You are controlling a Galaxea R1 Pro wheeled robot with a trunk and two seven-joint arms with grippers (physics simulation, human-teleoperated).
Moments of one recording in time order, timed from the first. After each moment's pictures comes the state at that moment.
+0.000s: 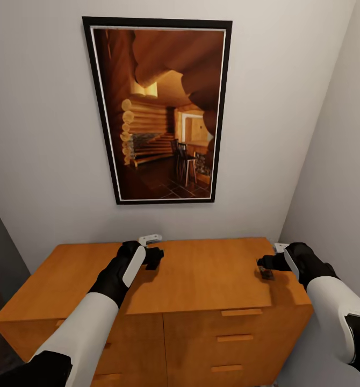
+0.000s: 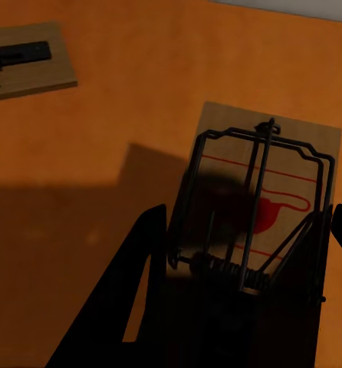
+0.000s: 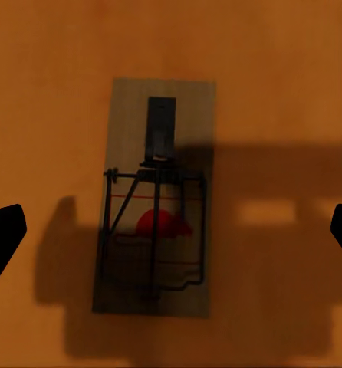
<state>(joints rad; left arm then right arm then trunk) -0.84 -0.17 -0.10 -0.83 0.36 0.78 0.33 -0.99 -0.21 -0.18 -0.45 0.17 0.74 0.21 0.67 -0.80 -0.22</state>
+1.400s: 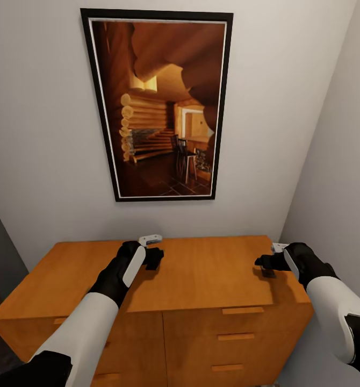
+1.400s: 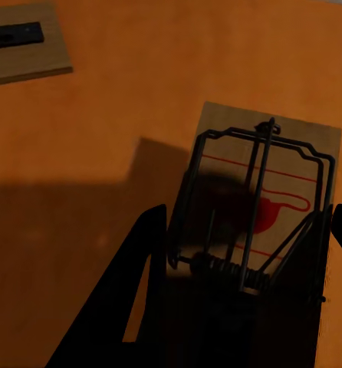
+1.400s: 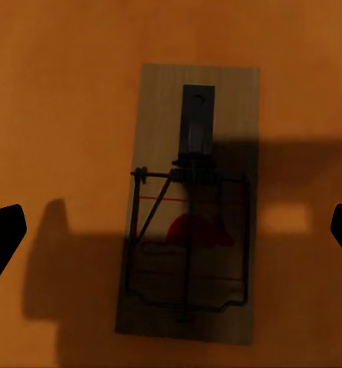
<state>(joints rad) -0.84 -0.17 -0.10 -0.83 0.36 0.78 0.33 -0.99 -0.21 -0.18 -0.45 0.17 0.74 0.25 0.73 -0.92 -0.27</state>
